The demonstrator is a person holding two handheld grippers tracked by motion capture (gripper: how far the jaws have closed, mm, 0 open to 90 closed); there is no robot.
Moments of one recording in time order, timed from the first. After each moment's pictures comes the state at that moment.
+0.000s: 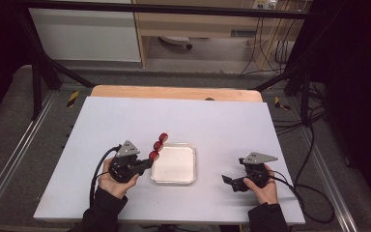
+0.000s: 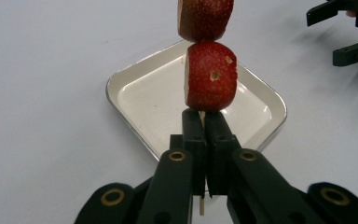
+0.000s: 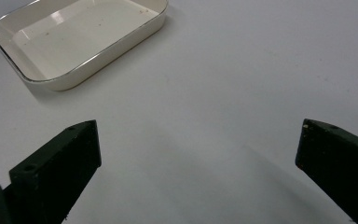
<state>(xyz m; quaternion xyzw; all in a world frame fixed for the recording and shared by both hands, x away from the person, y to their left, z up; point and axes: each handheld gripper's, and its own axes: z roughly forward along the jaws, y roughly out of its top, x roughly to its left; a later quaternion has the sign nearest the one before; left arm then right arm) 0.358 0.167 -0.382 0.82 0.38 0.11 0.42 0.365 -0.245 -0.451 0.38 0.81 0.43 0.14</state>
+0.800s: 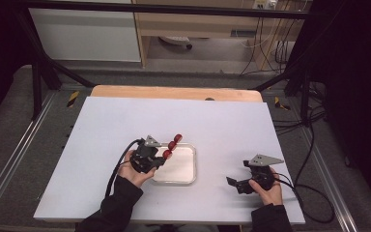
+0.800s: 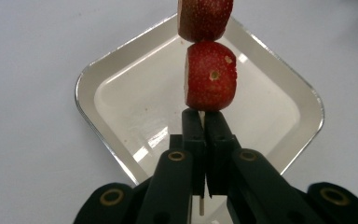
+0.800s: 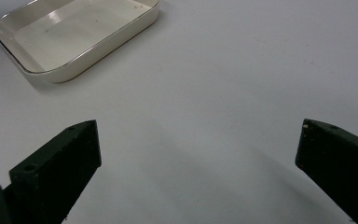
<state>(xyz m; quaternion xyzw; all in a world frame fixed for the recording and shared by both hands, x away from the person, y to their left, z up) 0.394 0.118 -0.402 0.86 0.38 0.09 0.32 0.360 -0.258 -0.453 0.39 0.80 0.44 0.13</state>
